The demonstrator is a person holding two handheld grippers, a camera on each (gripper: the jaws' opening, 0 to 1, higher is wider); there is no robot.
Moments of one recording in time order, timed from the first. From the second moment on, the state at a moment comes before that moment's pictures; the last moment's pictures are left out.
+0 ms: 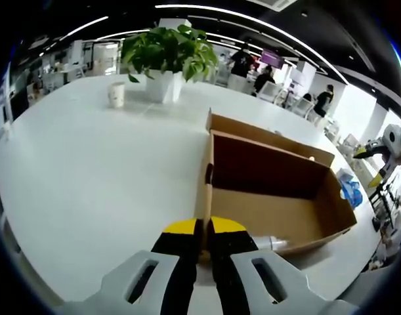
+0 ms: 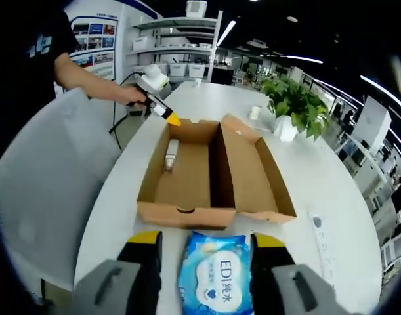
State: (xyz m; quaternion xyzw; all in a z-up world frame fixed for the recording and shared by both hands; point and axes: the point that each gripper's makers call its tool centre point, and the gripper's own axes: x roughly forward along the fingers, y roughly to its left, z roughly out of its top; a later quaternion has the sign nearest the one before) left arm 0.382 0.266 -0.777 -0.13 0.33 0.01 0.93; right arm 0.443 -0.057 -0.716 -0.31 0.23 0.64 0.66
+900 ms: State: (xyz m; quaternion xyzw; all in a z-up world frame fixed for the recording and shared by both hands) left arm 0.383 0.266 -0.777 -0.13 0.33 0.01 0.93; right arm 0.419 0.023 -0.734 -0.28 0.21 0.68 0.64
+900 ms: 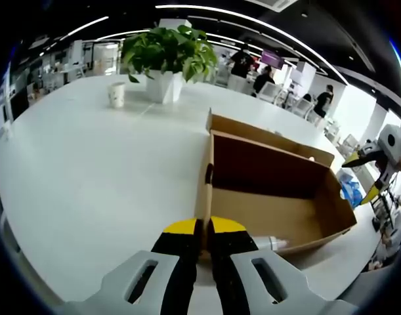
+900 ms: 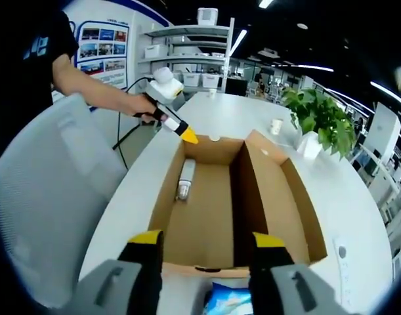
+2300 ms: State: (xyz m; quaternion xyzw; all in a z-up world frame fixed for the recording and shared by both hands) left arm 0.385 0.269 -0.779 -0.14 0.33 0.01 0.93; right arm 0.405 0.129 -0.800 -0.26 0.26 0.70 0.62
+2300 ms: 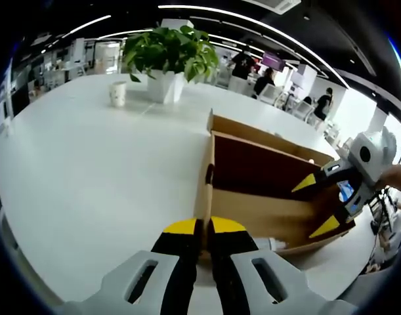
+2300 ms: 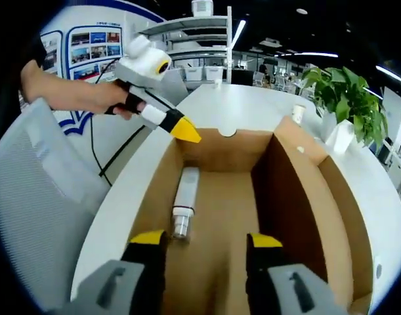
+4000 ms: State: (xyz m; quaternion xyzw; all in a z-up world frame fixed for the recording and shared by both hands) left arm 0.386 0.272 -0.782 -0.15 0.32 0.01 0.93; right arm 0.399 0.144 -0.833 -0.32 0.26 0.68 0.61
